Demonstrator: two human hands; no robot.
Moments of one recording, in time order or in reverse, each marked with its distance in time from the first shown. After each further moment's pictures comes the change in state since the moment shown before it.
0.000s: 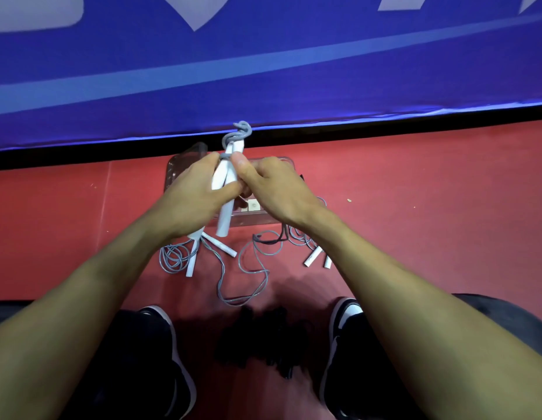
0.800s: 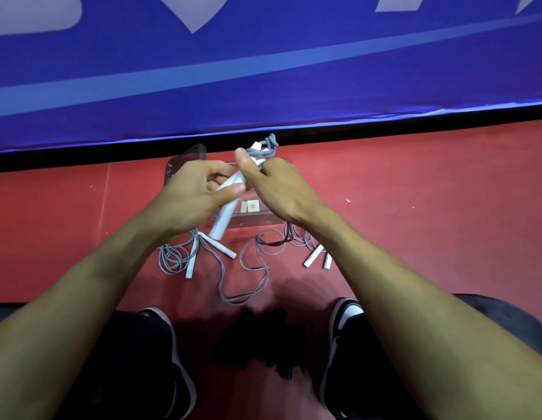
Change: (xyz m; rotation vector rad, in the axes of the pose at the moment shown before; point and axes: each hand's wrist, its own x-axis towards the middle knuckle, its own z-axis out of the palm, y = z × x) left_hand 0.000 -0.003 0.003 -0.349 -0.127 0.008; right_hand 0.000 0.005 -0.006 -0.013 0.013 0.068
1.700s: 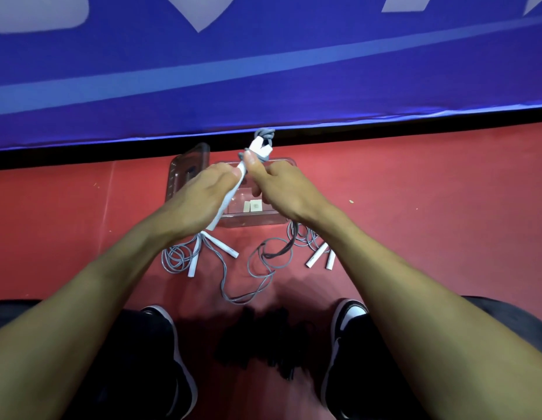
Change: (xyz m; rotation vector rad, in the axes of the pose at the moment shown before) left_hand -0.001 -0.004 0.000 0.213 0.058 -0.061; right_hand 0.002 0.003 0.000 0.046 -0.055 0.050
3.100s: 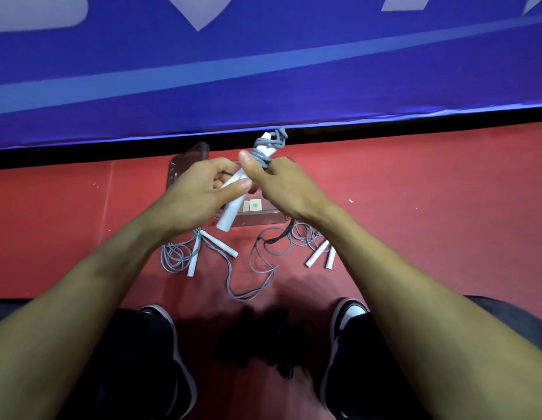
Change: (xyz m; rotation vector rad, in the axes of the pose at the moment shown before) left_hand 0.002 0.000 0.000 -0.210 -0.097 0.065; right_hand 0.000 0.000 -0.003 -0.024 -0.019 -0.030
